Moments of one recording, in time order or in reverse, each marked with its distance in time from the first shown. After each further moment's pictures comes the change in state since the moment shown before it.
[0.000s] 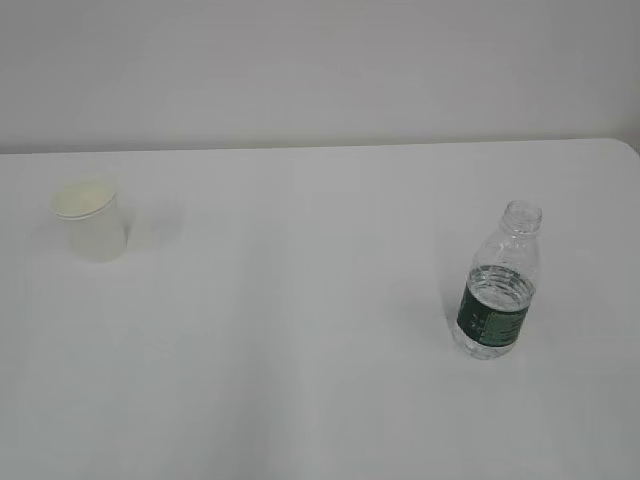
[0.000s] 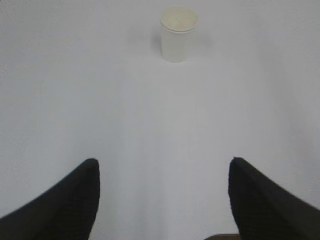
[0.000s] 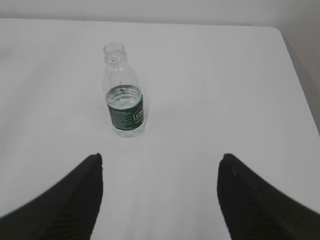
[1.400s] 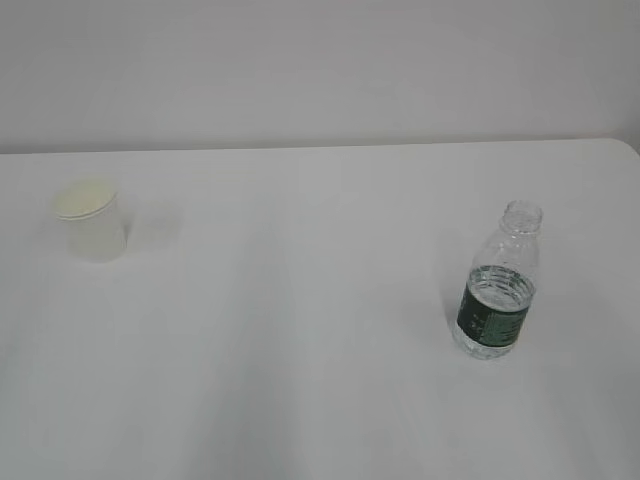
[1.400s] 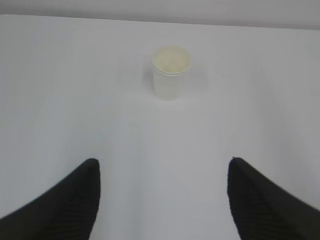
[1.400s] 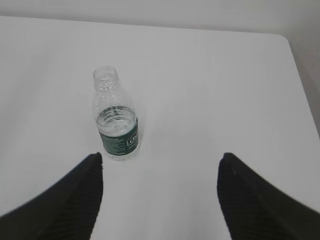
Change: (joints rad) left arm 0.000 0.320 -0.020 -0.026 -0.322 0.000; right arm 0.000 0.317 0.000 0.010 -0.273 -0.048
